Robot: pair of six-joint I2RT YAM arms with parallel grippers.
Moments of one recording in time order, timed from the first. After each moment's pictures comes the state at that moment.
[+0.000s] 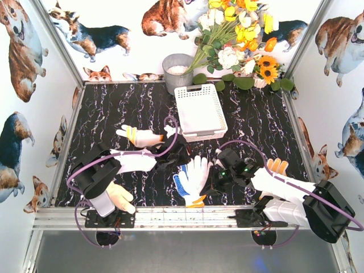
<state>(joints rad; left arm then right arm) -0.85 1.69 0.82 0.10 -0.10 -0.90 0.71 1.10 0.43 -0.31 -0.54 1.00</state>
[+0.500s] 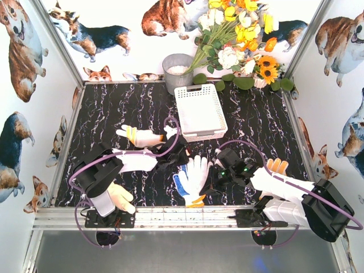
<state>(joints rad) -0.85 1.71 0.82 0.09 -0.14 -0.89 0.71 1.11 0.43 -0.29 -0.55 1.00</state>
